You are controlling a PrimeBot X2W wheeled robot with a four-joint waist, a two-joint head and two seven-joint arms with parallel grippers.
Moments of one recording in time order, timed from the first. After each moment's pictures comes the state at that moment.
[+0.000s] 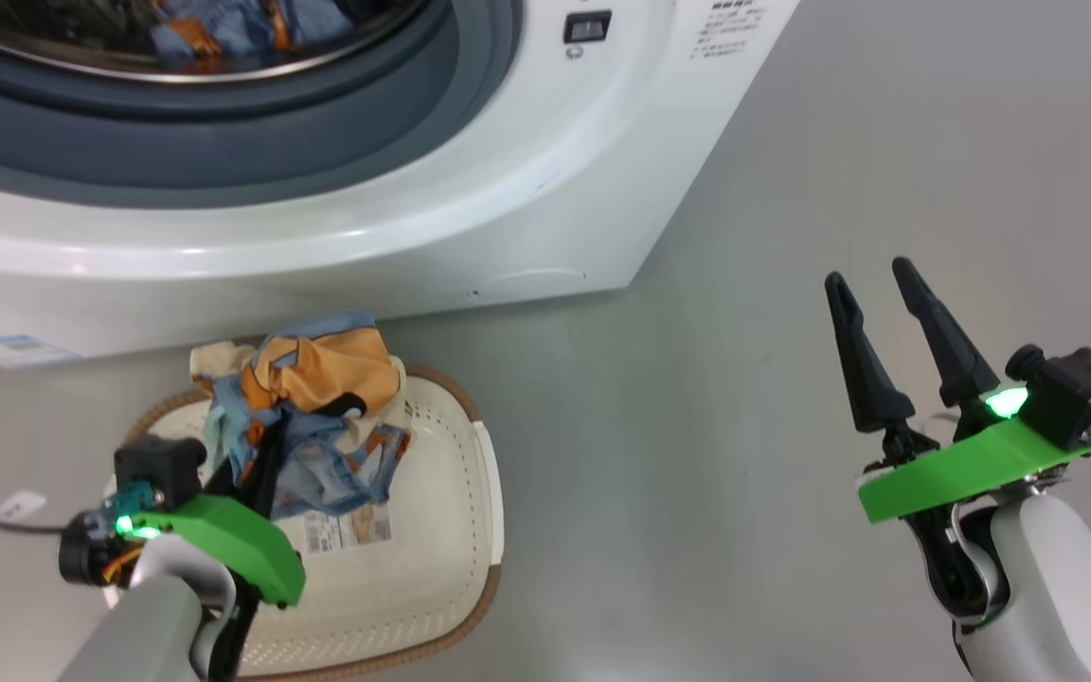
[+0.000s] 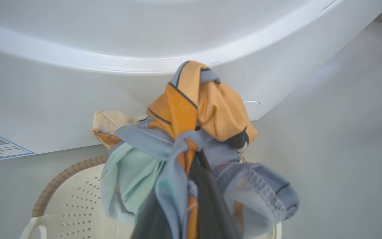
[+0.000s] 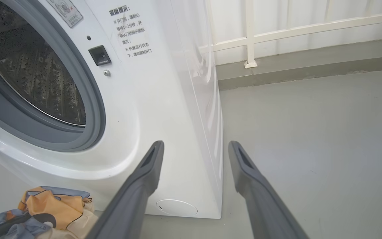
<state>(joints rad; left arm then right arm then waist) -0.53 0.25 -0.57 0.74 -0.63 -0.09 -0.25 -0.36 -0.21 0.15 0.20 0.48 0.13 -0.26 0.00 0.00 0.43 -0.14</state>
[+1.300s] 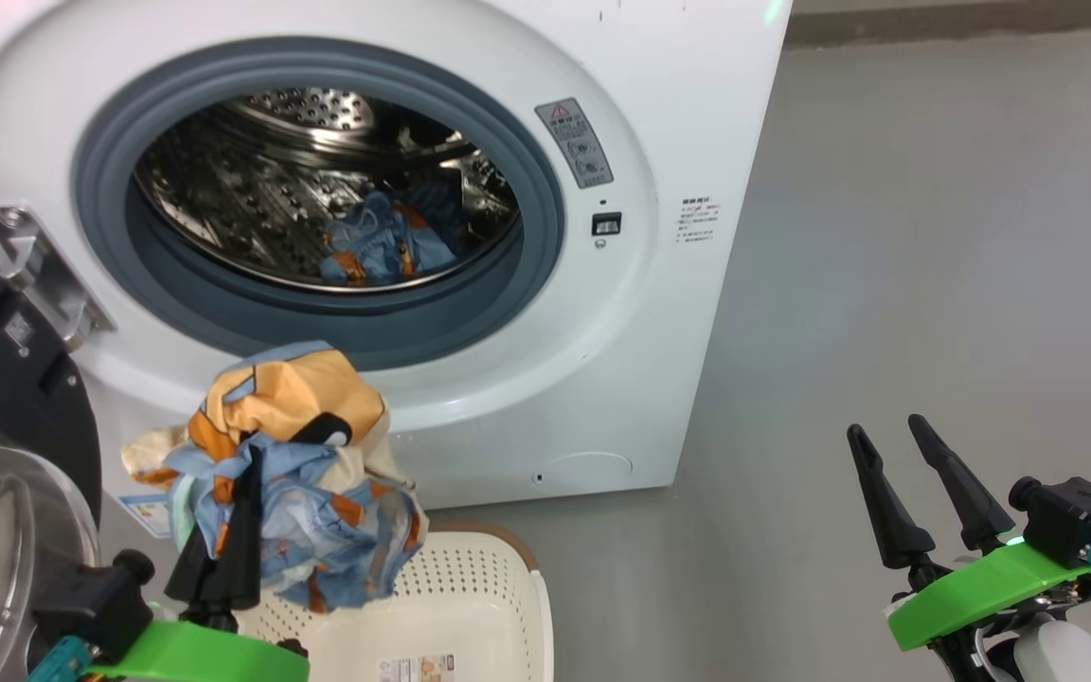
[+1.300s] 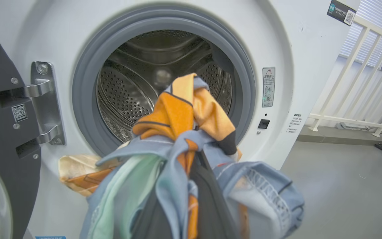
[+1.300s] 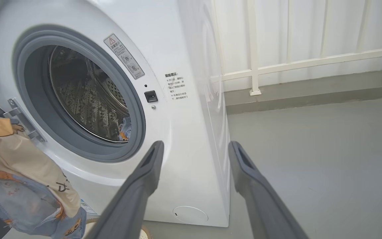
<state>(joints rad) -0.10 0.31 -0.38 0.00 -0.62 0.12 -0.25 -0.16 -0.26 0.15 0.26 0.51 0.13 -0.26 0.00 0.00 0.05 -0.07</state>
